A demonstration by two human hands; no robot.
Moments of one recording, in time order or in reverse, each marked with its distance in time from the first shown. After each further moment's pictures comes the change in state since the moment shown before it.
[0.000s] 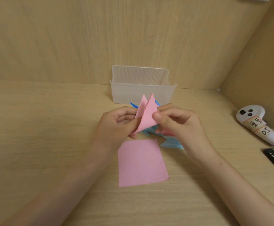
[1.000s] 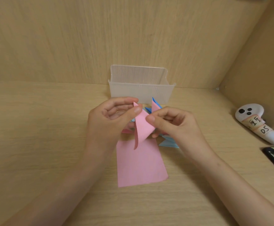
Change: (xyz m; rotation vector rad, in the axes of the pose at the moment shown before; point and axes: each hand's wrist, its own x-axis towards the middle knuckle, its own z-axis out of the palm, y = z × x) left_hand -0.007 0.011 0.001 -0.150 0.145 0.124; right_hand -0.002 -0.002 0.007 0.062 -0.007 0.116
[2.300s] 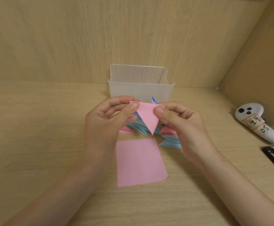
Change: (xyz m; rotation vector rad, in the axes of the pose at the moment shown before) left_hand -0.004 0.001 0.003 -0.186 0.082 -0.036; right_hand -0.001 -0.006 -0.002 0.105 0.113 0.026
